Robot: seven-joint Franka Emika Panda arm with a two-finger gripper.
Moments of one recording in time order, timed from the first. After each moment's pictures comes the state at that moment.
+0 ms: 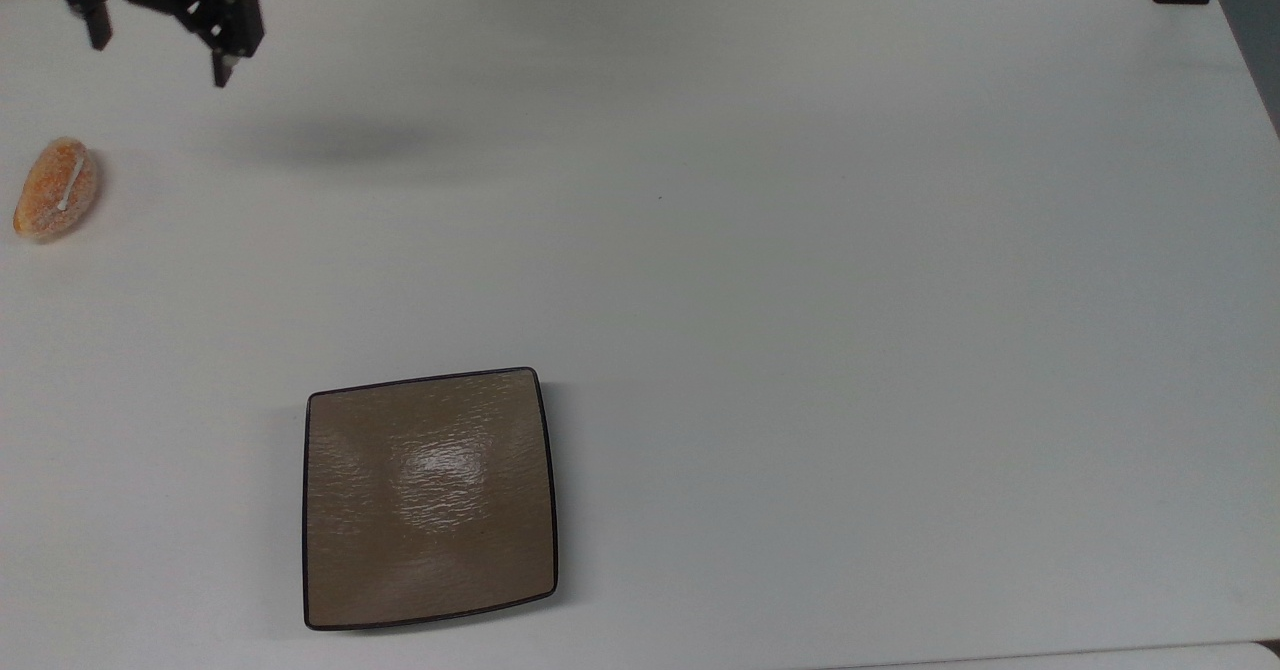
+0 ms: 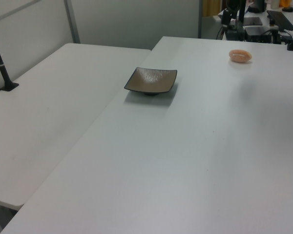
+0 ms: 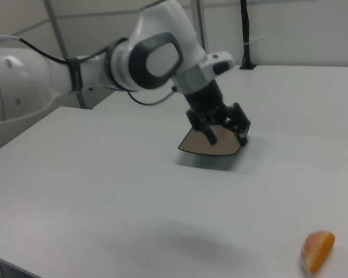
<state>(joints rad) -0.09 0.15 -0.21 -1.65 -0.24 2.02 -0.14</state>
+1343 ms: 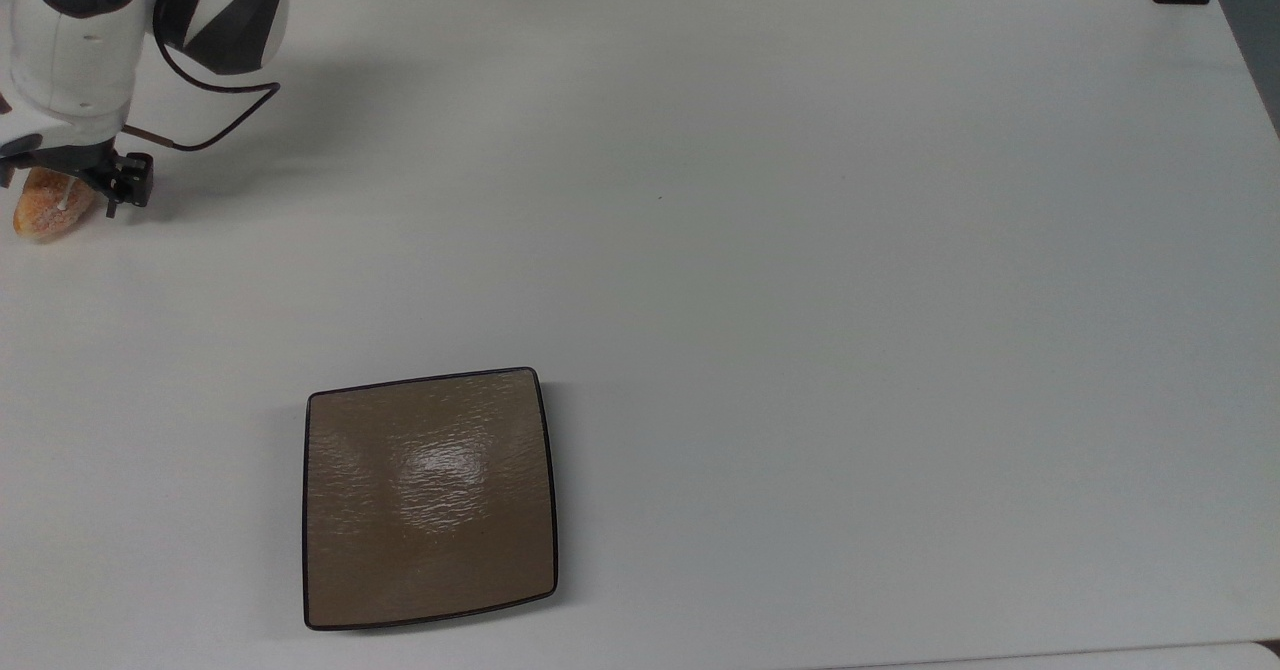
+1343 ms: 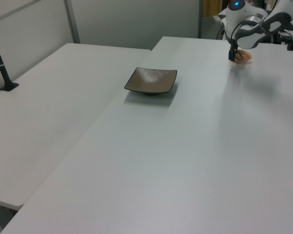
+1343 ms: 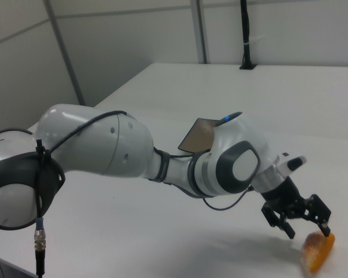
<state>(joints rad) -0.32 0.56 -0.22 -1.65 -0.55 2.47 -0.15</state>
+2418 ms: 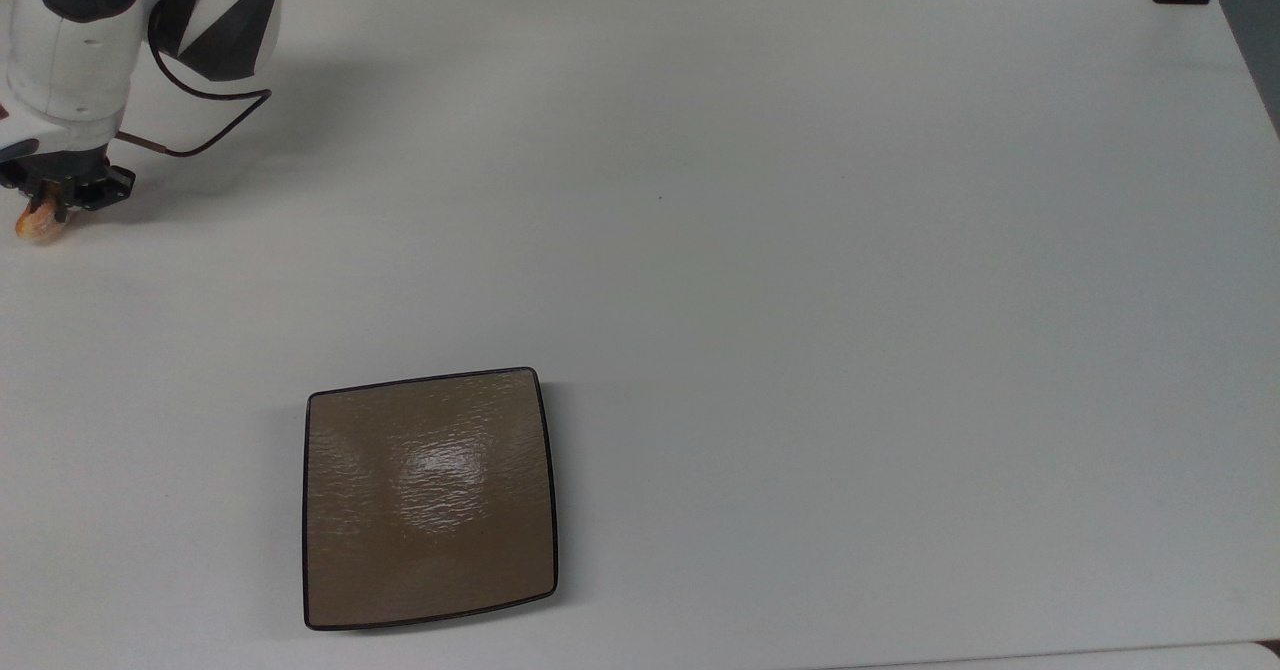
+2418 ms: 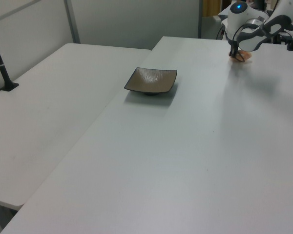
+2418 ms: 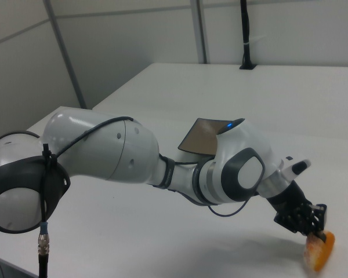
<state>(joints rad) -0.35 0.58 -0.22 -1.65 -0.57 2.54 -0.15</state>
